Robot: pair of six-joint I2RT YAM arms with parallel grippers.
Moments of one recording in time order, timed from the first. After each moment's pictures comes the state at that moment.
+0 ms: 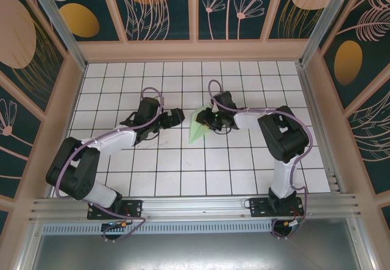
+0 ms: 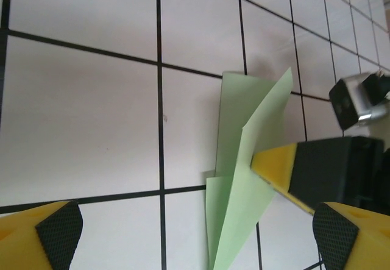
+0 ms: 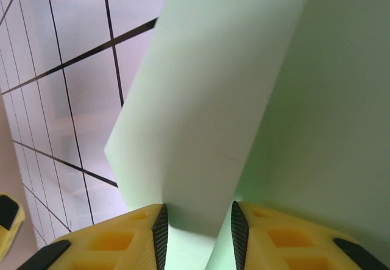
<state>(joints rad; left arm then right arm) -0.47 1.51 0.77 0.04 0.19 -0.74 0.54 1.92 1.03 0.04 -0.44 0.87</state>
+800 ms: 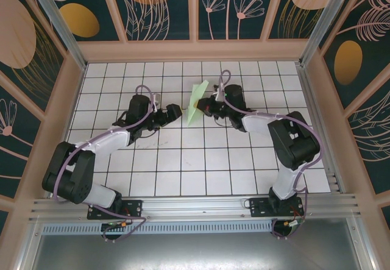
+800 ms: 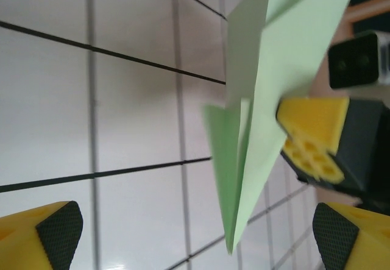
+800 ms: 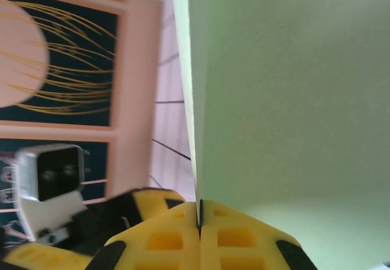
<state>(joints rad) -0.39 1.46 0.74 0.14 0.50 -0.86 0.47 1.79 0.94 0.50 -0.66 1.05</state>
